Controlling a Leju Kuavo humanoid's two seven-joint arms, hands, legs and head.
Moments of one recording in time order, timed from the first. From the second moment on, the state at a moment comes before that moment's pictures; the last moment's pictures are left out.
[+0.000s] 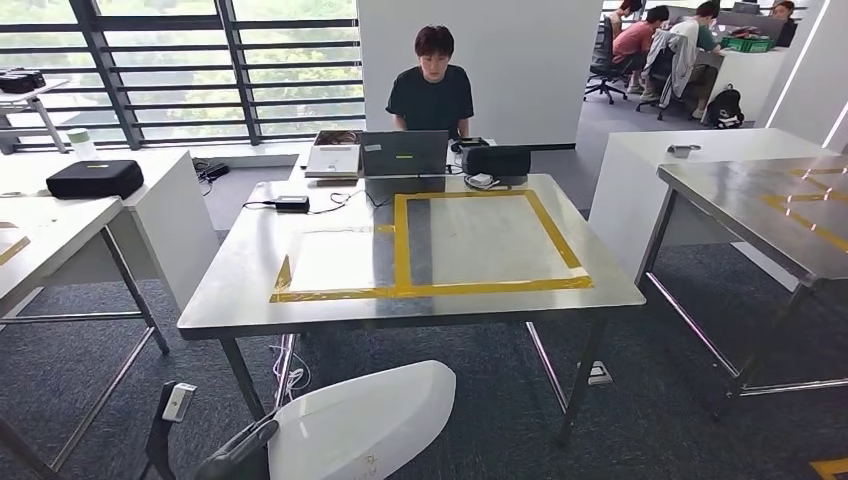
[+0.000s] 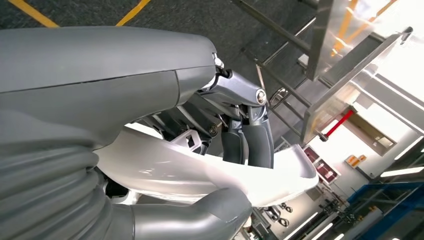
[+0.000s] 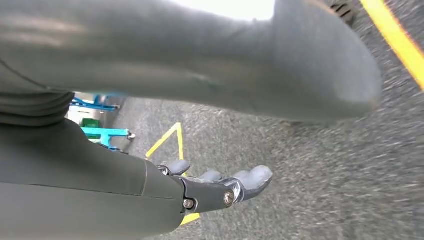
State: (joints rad) left arm -0.24 0.06 -0.08 -1.09 1.17 -0.56 0.17; right arm -0.05 0.18 -0.65 -0.17 0.60 0.02 0.27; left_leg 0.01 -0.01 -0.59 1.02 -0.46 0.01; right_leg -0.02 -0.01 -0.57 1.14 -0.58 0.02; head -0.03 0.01
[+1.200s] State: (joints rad) left arm -0.28 0.05 -0.12 -1.05 1.21 -0.59 0.18; right arm -0.05 0.18 -0.68 -0.17 0.59 0.02 0.27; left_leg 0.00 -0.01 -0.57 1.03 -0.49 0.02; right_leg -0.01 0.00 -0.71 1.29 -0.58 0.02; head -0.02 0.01
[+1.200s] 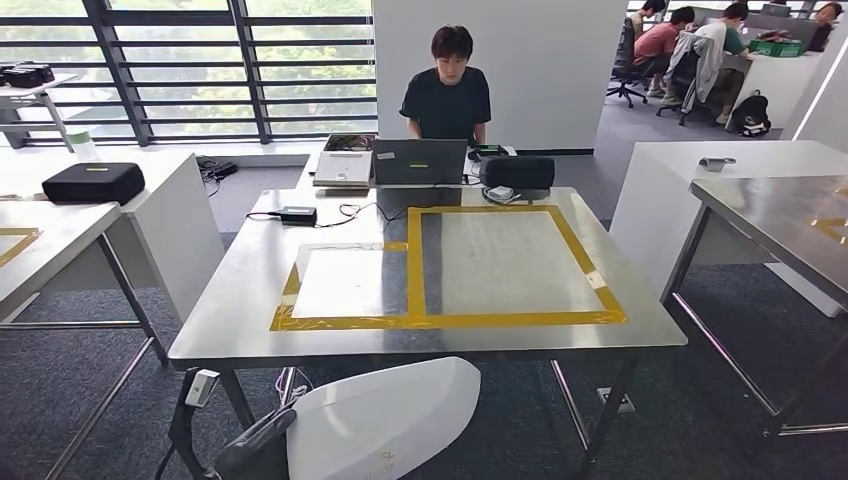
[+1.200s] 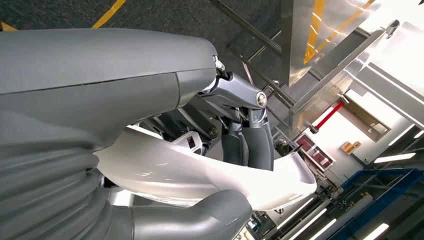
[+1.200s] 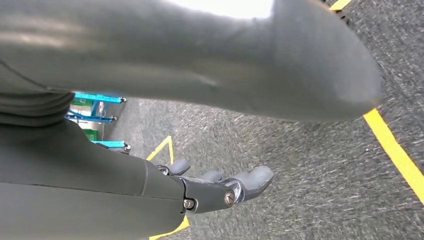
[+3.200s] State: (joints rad) left arm -0.33 0.03 -0.15 -1.00 1.21 -0.61 0.18; right arm -0.05 0.18 -0.72 -0.17 0.58 0.02 0.27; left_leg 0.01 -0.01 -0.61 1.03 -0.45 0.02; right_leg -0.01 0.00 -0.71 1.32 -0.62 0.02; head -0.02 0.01
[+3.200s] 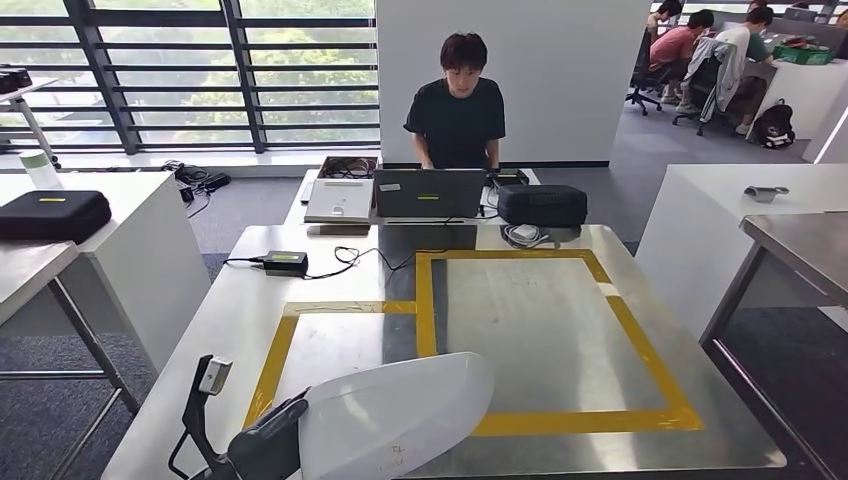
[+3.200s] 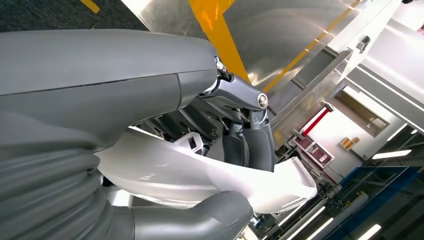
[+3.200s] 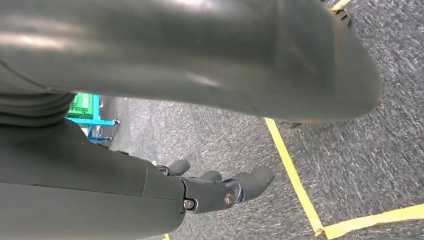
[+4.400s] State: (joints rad) left arm -0.68 0.17 -0.14 -0.64 -1.02 0.76 -0.28; right arm -0.05 0.19 -0.73 -0.17 0.63 0.01 0.26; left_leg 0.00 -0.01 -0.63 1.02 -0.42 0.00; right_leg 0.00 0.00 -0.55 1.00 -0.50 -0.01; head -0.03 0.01
